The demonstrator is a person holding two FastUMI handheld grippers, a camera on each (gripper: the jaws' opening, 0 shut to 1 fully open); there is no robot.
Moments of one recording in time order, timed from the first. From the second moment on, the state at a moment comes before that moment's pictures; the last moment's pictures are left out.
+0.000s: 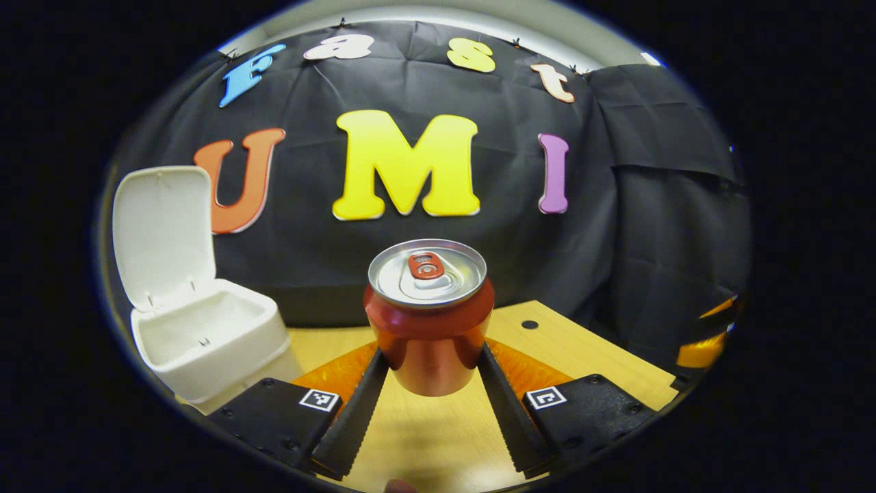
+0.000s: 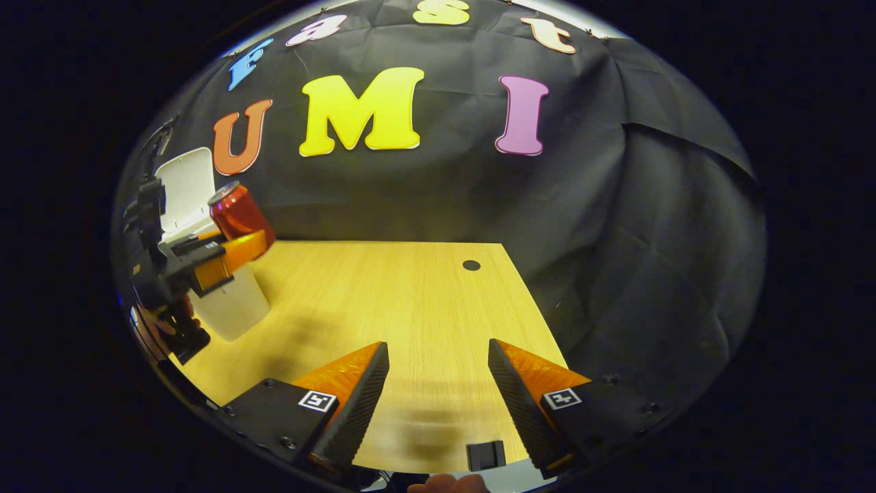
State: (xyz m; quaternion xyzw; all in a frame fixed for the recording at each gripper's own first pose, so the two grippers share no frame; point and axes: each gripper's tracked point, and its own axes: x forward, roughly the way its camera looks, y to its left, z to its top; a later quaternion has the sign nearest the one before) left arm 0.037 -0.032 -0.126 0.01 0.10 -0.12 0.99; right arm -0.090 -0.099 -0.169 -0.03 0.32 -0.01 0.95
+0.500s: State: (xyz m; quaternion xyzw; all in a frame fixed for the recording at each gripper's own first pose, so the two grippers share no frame) left arm 0.066 0.138 -0.063 0.06 0.07 0.02 1.00; right arm -0.056 -0.057 -0.148 -0.01 0.28 0.02 0.96
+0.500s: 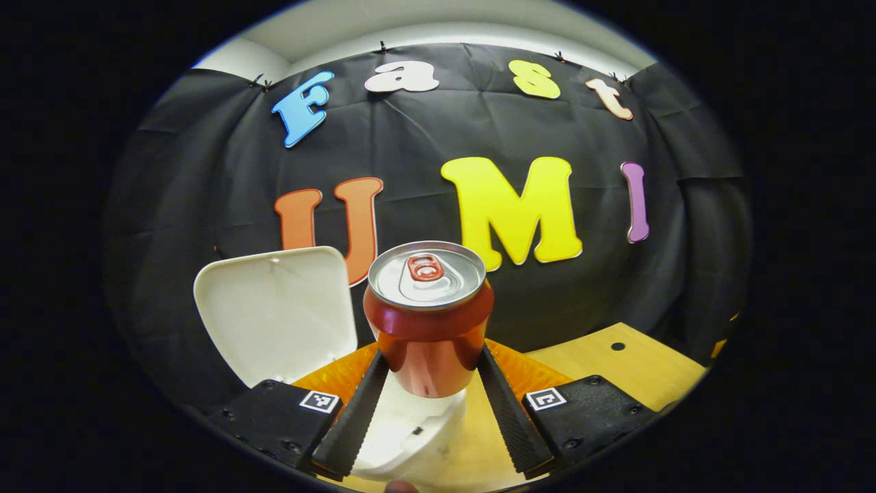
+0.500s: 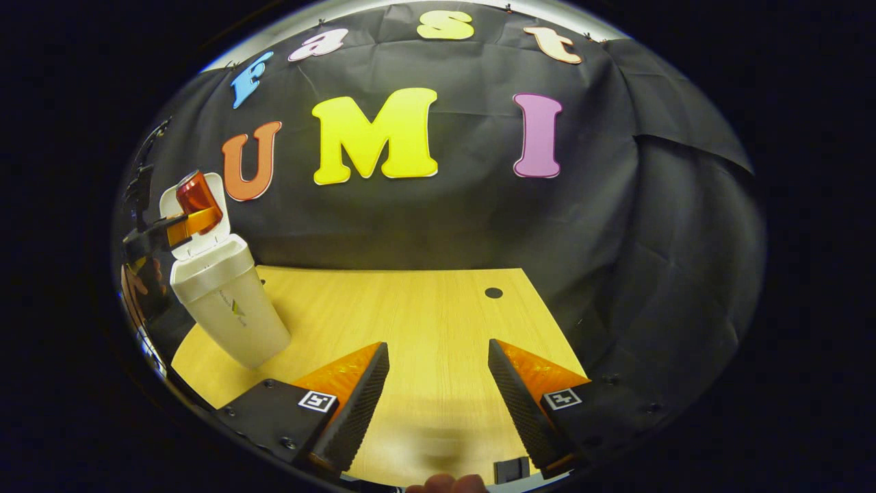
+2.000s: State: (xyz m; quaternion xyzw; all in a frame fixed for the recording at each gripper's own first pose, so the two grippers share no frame) left arm 0.055 0.154 -0.005 0.02 0.05 0.23 0.97; right arm -0.045 -0.039 -0.163 -0.02 0.30 0.10 0.95
